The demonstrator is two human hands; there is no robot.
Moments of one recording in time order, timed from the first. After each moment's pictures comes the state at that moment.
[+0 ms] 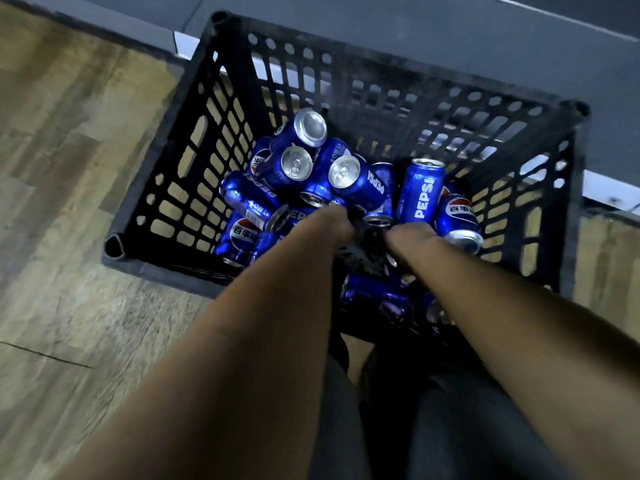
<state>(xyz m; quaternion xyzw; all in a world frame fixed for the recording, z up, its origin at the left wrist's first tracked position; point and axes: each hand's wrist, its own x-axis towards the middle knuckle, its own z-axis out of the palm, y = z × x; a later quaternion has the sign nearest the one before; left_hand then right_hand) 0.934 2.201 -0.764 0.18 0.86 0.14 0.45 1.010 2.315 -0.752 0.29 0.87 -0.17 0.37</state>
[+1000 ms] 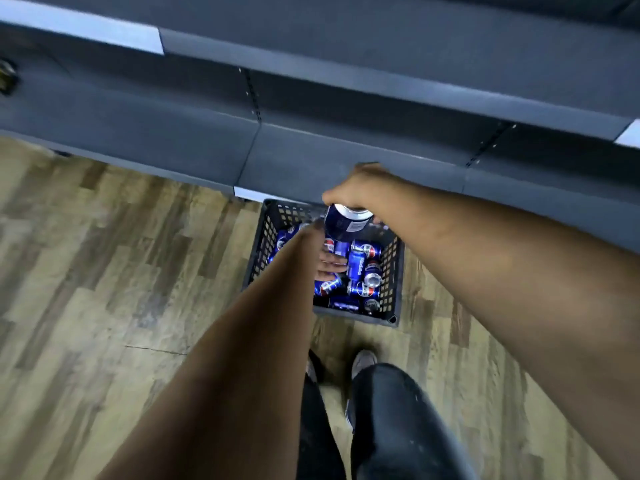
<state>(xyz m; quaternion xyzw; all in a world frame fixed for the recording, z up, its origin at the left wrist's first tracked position) 0.978 2.167 -0.226 -0.23 0.63 0.46 0.57 0.975 2.267 -0.150 0.30 0.89 -0.20 0.27</state>
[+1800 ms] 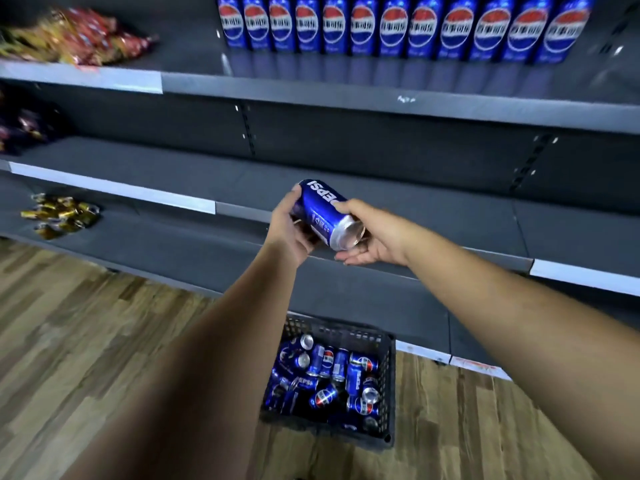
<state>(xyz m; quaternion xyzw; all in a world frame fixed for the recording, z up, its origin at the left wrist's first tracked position) 0.930 2.200 -0.001 -0.09 0.46 0.83 0.32 1.015 2.311 0.038 0.26 0.68 -0.67 0.12</state>
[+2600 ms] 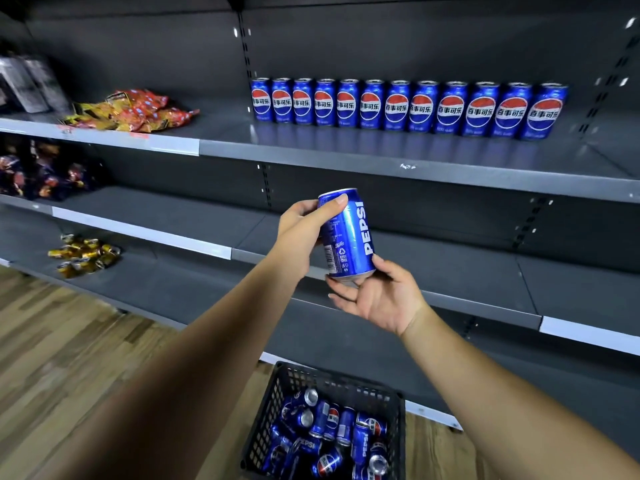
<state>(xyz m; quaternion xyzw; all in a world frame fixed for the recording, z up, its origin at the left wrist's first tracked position) 0.944 2.196 0.079 0.12 0.61 0.77 0.16 1.031 2.309 0.011 0.06 0.35 -0.93 0.06</state>
